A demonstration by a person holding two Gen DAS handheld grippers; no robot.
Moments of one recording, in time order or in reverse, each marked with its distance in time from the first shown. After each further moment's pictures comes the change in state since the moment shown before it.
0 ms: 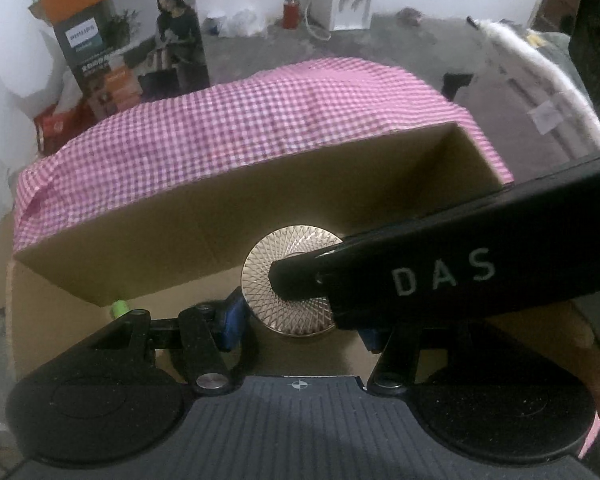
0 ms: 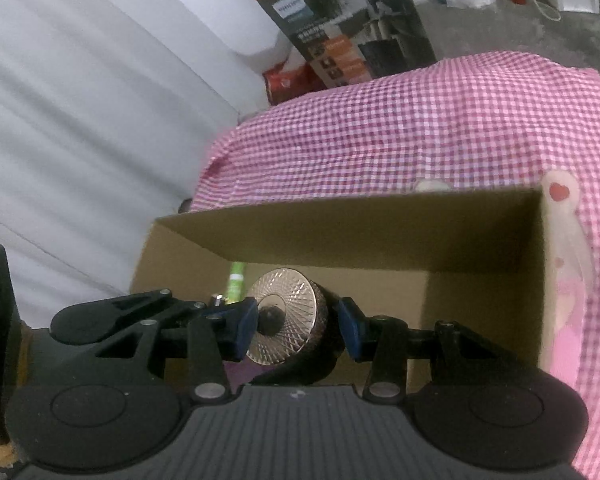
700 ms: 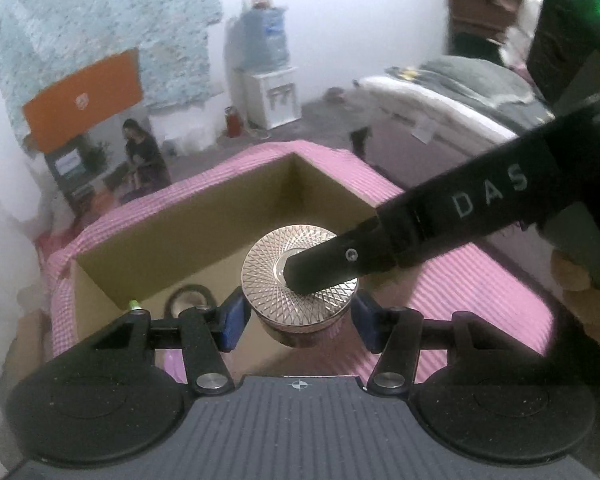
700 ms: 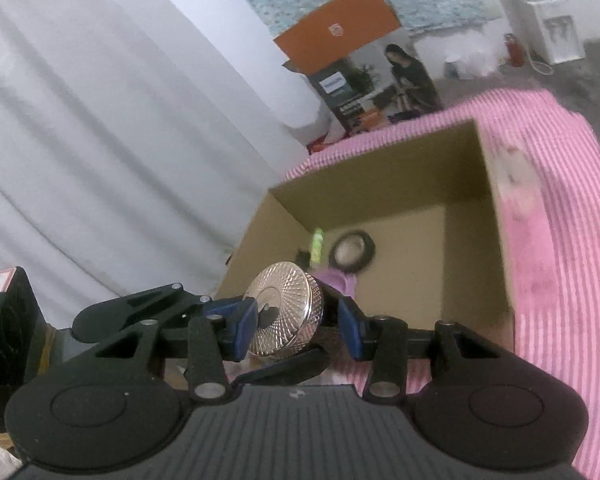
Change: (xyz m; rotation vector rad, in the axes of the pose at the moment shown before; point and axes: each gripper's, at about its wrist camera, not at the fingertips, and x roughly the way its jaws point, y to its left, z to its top) left arm -0.139 -0.061 -0.121 0.240 -0.331 -0.034; right arm -0.127 0.045 -0.161 -0.036 -0.290 0.105
